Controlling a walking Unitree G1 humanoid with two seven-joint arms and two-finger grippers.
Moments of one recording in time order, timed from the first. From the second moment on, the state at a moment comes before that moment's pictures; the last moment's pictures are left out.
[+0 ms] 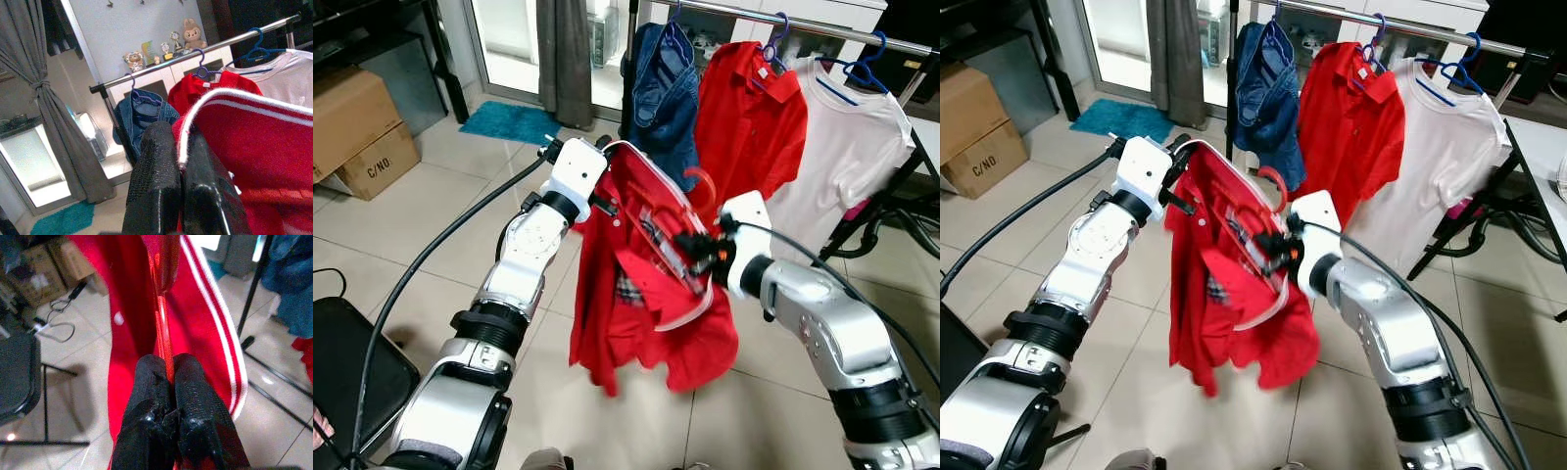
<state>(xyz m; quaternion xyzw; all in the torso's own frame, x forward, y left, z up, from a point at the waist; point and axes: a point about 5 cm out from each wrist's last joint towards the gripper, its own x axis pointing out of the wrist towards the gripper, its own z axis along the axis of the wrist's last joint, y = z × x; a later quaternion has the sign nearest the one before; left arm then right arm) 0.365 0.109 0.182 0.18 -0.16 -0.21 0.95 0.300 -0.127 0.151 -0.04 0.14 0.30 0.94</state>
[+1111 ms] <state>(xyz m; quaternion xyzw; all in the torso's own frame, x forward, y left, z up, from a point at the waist) 0.357 0.093 0.163 0.27 -0.12 -0.30 0.91 0.302 -0.125 0.159 -0.08 0.16 0.32 0.93</state>
